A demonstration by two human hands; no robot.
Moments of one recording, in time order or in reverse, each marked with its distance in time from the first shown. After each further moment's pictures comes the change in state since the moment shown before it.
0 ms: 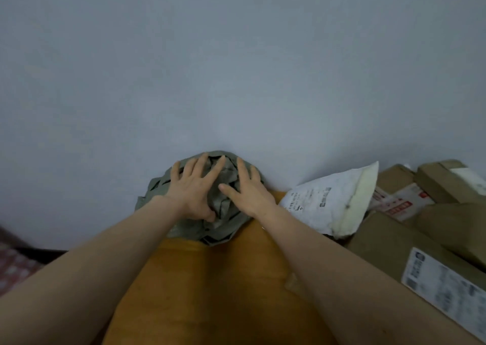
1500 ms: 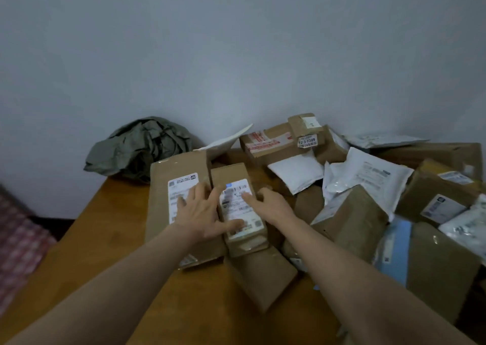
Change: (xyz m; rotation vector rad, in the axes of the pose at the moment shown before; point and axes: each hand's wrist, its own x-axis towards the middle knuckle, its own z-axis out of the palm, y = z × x) left_hand -0.229 0.333 0.009 -0.277 0.029 -0.074; right_hand -0.321 0.221 -0.112 0.085 -0.023 0.139
